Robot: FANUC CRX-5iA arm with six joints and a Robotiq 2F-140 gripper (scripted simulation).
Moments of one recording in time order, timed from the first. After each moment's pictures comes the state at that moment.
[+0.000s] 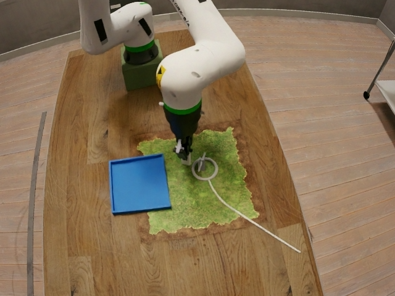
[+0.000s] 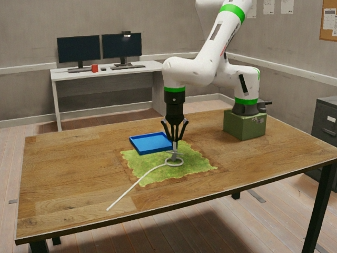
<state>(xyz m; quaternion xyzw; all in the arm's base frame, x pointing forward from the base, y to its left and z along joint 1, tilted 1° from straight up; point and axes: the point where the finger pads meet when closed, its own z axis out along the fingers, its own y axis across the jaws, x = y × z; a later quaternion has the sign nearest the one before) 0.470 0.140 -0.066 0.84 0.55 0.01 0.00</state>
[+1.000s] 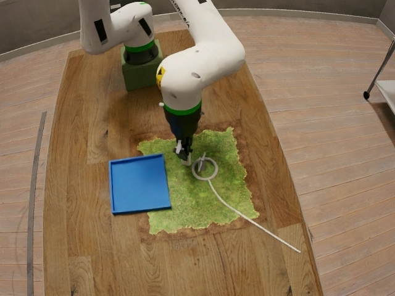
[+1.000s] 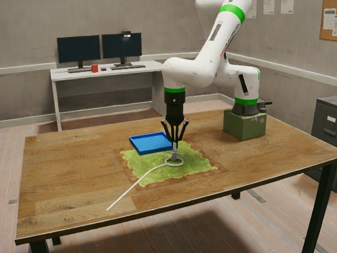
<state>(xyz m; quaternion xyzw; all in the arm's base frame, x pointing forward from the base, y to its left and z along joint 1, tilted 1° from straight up) 0.470 0.140 -0.068 0.84 0.55 0.01 0.00</state>
